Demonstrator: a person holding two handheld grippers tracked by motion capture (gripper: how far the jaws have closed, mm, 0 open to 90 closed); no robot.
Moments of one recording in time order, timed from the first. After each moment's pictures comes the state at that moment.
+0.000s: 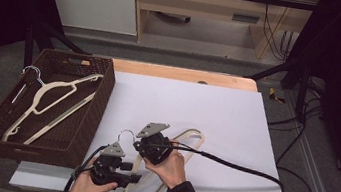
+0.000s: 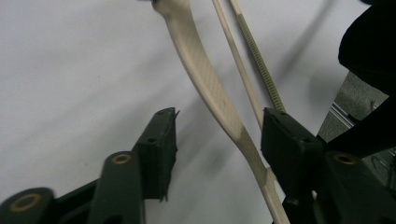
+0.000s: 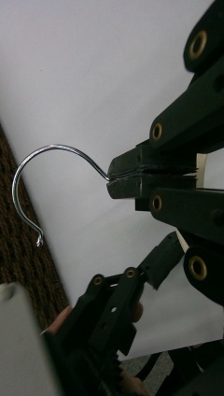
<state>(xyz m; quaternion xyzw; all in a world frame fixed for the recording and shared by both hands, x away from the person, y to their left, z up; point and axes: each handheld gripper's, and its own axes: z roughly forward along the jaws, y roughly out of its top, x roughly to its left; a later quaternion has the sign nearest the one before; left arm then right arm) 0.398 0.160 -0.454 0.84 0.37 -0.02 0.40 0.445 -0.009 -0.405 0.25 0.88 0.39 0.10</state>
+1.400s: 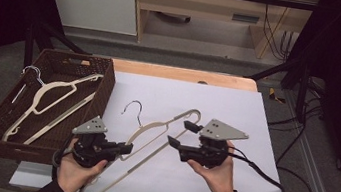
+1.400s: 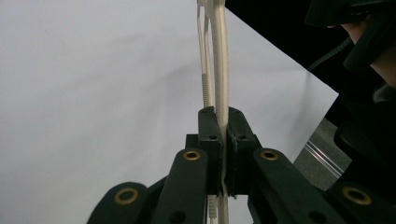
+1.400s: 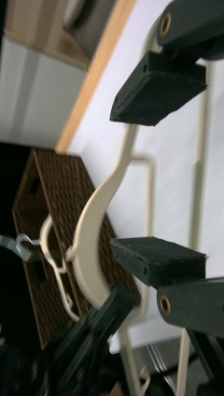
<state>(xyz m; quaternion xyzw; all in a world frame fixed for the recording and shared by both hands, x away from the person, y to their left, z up) 0.394 0.185 -0.345 0.79 0.37 0.06 0.49 0.418 -0.136 -0.337 0.28 0.76 0.55 0.18</state>
